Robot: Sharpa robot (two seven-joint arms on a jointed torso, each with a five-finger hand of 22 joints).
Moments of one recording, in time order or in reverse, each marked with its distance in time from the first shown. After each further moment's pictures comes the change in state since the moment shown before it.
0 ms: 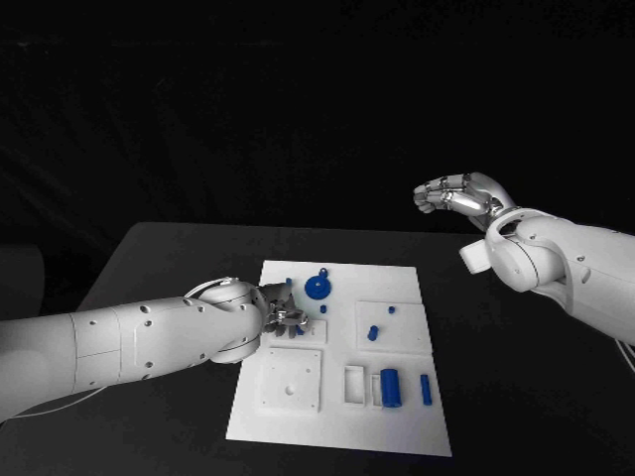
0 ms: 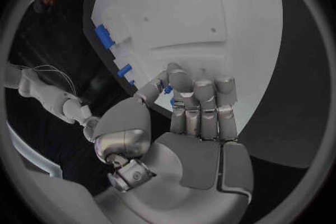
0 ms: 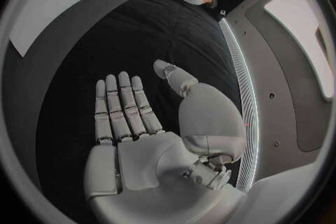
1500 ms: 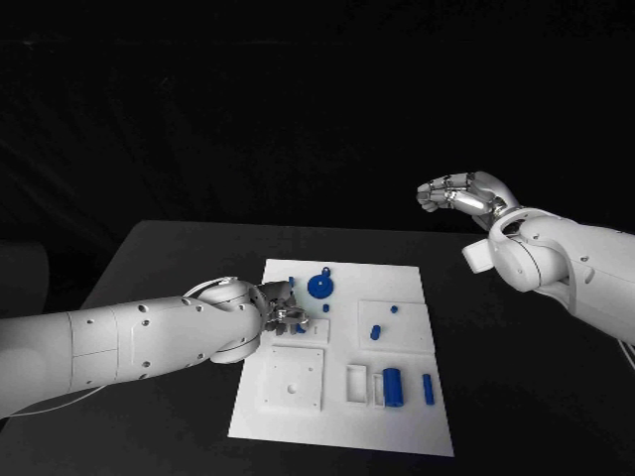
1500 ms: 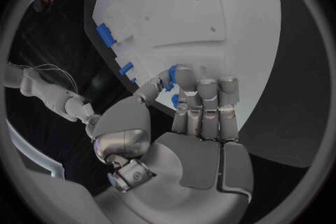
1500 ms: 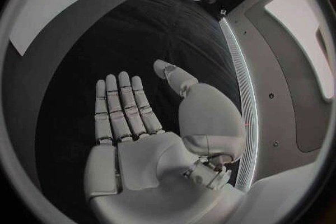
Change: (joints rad) left arm 0.000 -0.020 -0.001 0.025 -0.002 -0.026 0.010; left_hand 0.018 -0.013 -0.004 -0.004 0.163 -0.108 0.089 0.027 -0.018 -0.035 0.036 -0.016 -0.002 -0.023 0.041 -0.012 0.010 -0.023 -0.001 0.002 -0.004 0.000; right arm 0.000 0.005 0.000 -0.004 0.000 -0.009 0.004; right_hand 0.000 0.000 0.000 0.000 -0.004 0.000 0.000 0.000 0.003 0.000 0.000 0.000 0.005 0.005 -0.005 -0.004 0.008 0.000 0.000 0.000 0.008 -0.002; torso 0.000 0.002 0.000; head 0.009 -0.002
